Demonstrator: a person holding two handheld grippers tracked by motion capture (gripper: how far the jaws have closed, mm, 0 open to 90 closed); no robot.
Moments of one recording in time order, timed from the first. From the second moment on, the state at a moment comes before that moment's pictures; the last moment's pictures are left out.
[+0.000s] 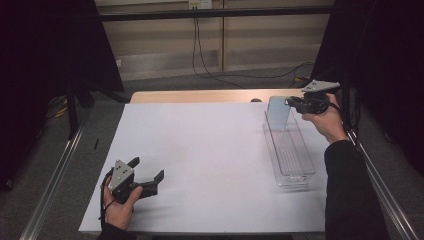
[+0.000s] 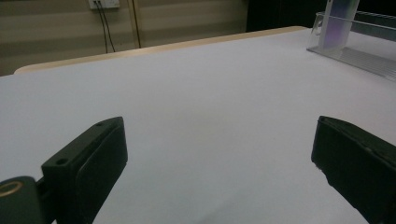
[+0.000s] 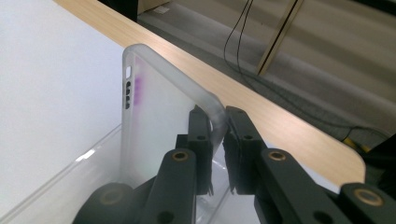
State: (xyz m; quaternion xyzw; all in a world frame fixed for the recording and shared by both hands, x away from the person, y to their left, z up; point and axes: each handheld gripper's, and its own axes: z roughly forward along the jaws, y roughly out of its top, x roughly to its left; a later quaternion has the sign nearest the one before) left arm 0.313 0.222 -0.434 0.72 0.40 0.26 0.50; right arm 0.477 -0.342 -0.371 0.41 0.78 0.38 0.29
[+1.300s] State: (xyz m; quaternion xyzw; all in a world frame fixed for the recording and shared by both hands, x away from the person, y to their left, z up) left arm 0.313 0.223 -0.435 0.72 0.40 0.26 0.50; right arm 0.475 -0.339 -0.384 0.44 0.73 0.39 0.35
